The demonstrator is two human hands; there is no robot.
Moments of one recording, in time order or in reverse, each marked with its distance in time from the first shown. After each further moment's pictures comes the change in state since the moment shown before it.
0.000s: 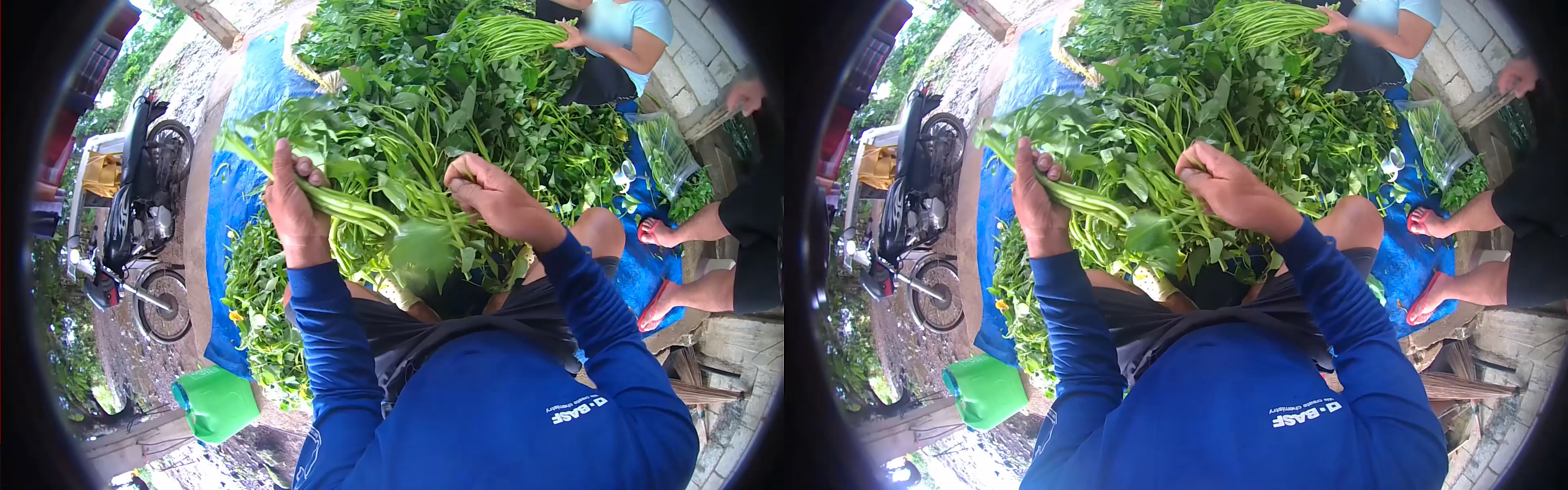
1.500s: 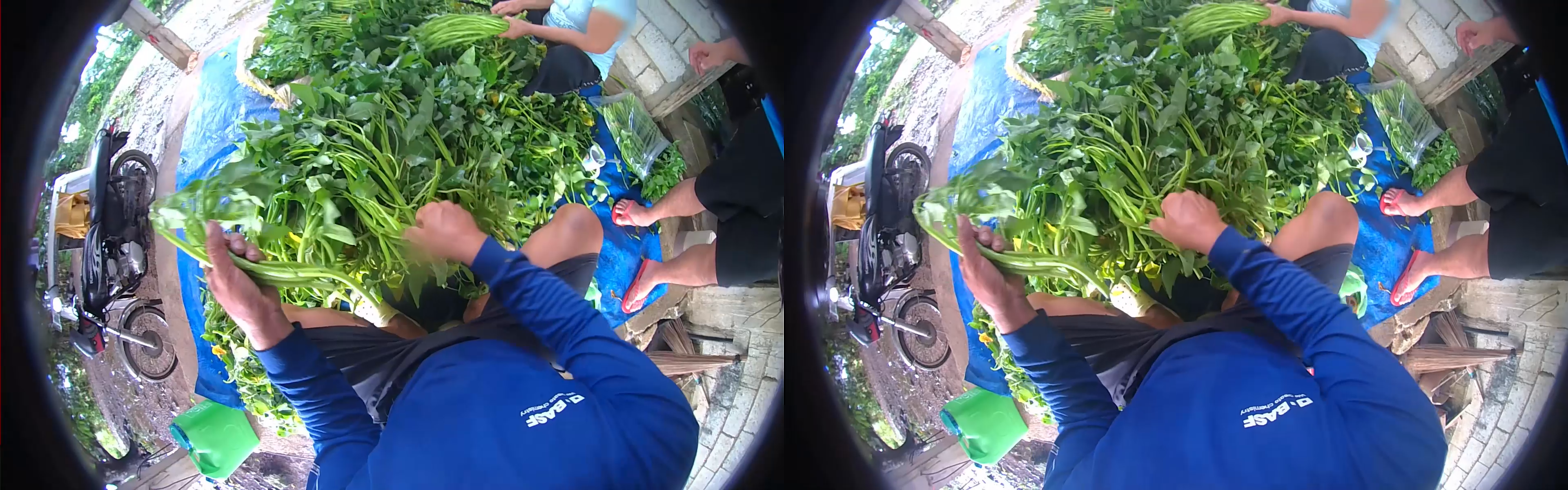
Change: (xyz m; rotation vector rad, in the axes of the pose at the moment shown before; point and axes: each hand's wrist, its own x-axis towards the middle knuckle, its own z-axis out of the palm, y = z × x) left_hand -0.034 0.026 -0.020 0.172 0.206 0.178; right_hand 0.031 0.090 0.020 -0.896 0.155 0.236
